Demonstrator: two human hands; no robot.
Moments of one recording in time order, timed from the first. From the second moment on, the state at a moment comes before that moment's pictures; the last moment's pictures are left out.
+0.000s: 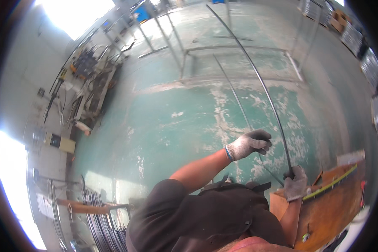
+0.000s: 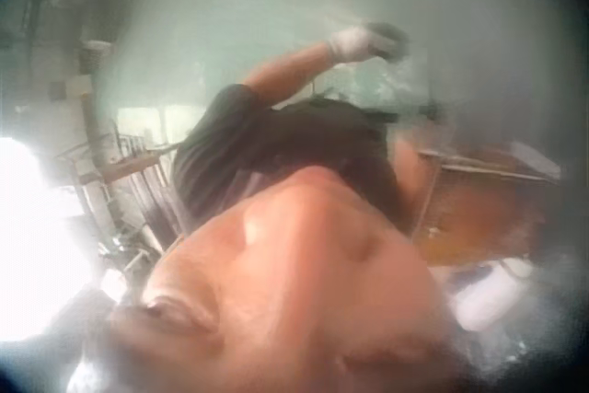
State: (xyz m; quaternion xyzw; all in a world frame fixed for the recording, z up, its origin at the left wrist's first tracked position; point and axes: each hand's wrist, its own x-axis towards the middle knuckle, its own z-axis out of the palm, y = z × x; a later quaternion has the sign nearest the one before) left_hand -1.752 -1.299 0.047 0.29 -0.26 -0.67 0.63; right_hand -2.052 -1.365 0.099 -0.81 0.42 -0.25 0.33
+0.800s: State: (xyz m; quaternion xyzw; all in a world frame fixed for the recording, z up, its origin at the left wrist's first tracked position) left_hand -1.188 -1.088 0.057 0.51 0.09 -0.21 0.83; right_hand -1.285 -1.361 0.009 -0.57 0.09 -0.14 0.81
